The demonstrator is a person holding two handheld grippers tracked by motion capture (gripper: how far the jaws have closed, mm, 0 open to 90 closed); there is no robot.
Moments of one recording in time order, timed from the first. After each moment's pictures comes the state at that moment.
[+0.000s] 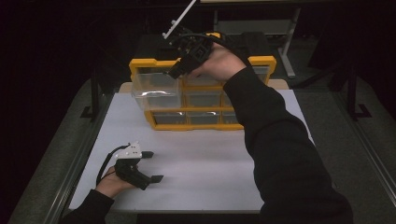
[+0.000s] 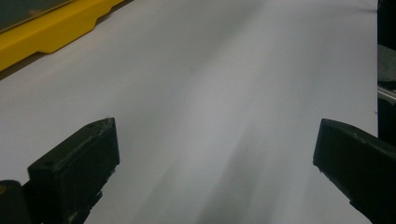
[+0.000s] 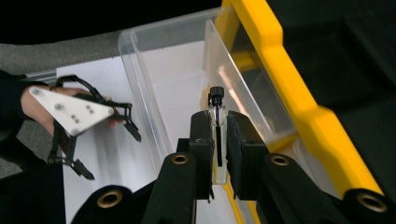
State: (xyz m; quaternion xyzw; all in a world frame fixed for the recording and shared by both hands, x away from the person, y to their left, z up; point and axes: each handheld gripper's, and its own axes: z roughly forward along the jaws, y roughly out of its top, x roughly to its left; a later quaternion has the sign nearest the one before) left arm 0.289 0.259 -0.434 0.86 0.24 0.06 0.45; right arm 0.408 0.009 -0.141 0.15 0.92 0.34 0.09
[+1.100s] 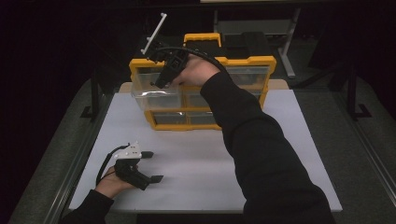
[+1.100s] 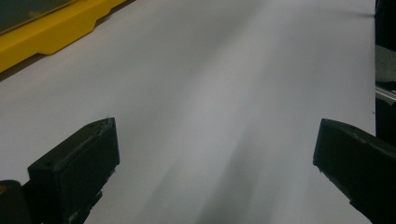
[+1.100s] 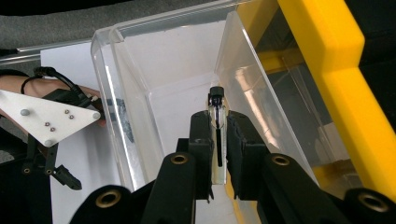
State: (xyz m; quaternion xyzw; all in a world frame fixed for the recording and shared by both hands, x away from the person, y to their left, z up) left arm 0.289 0.259 -0.433 0.86 0.24 0.05 0.45; right arm 0.422 0.060 -0.172 0.14 0.94 0.29 0.08
